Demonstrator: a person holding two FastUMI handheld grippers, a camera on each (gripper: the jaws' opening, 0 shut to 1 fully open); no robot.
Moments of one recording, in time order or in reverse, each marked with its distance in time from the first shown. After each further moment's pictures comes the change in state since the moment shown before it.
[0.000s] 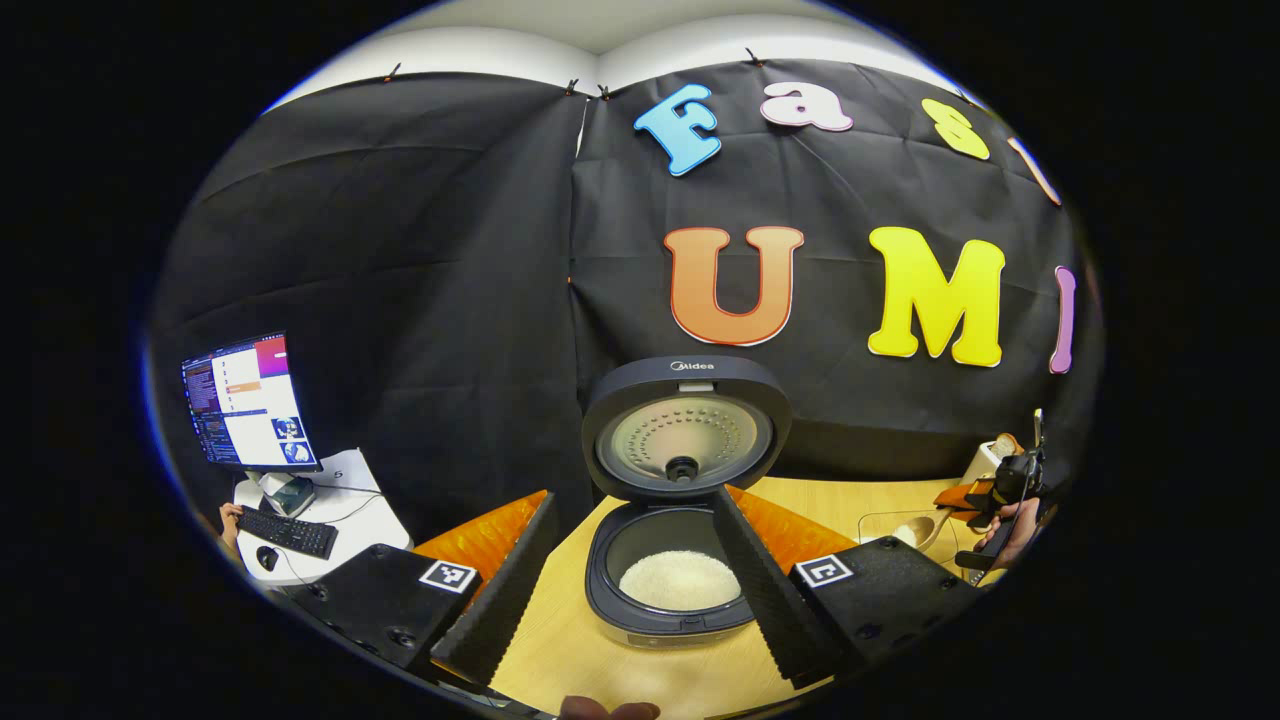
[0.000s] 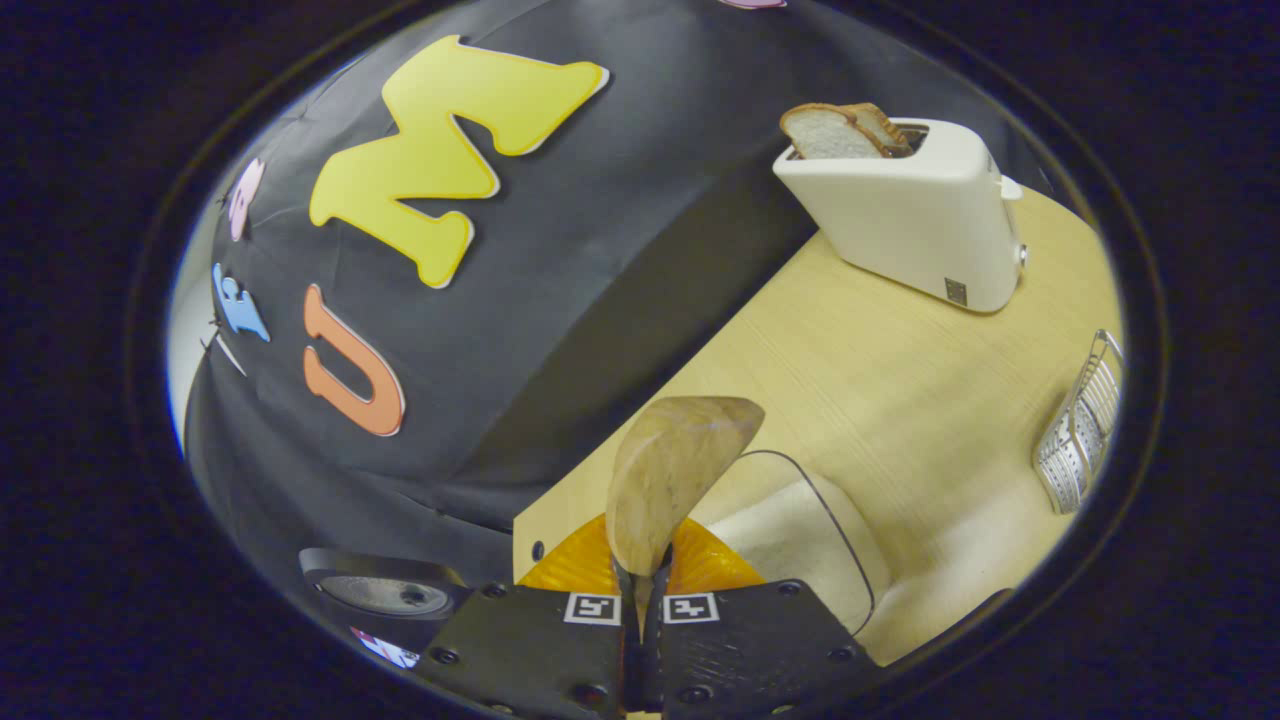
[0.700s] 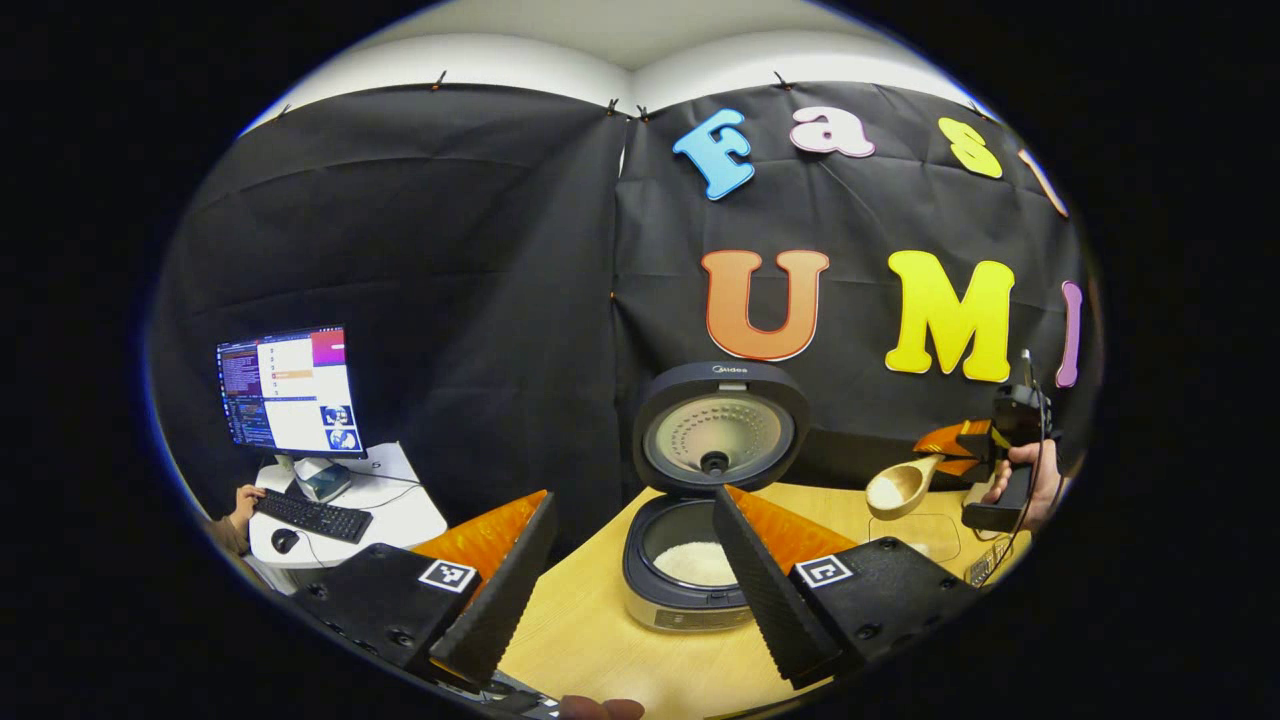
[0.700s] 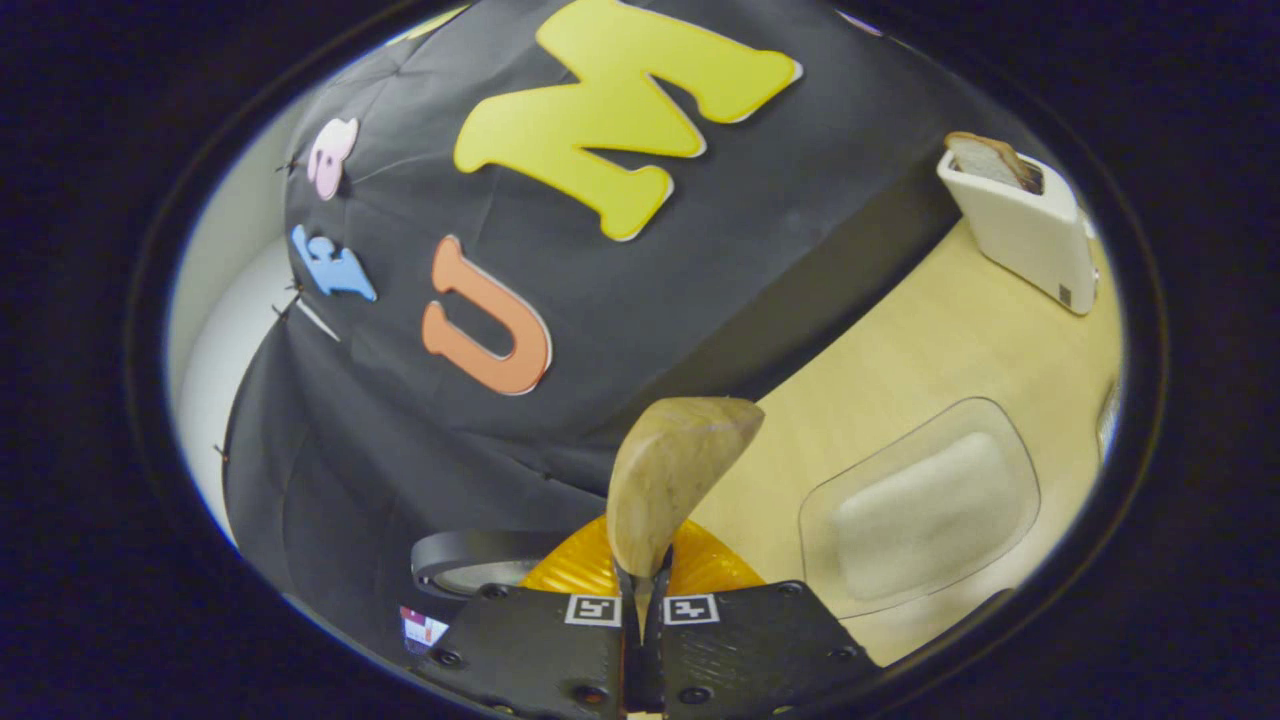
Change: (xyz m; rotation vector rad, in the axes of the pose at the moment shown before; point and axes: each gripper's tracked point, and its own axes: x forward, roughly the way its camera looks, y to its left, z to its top) left arm -0.060 0.038 -0.016 -0.031 -0.044 0.084; right arm -0.018 0.169 -0.064 -0.132 0.131 0.230
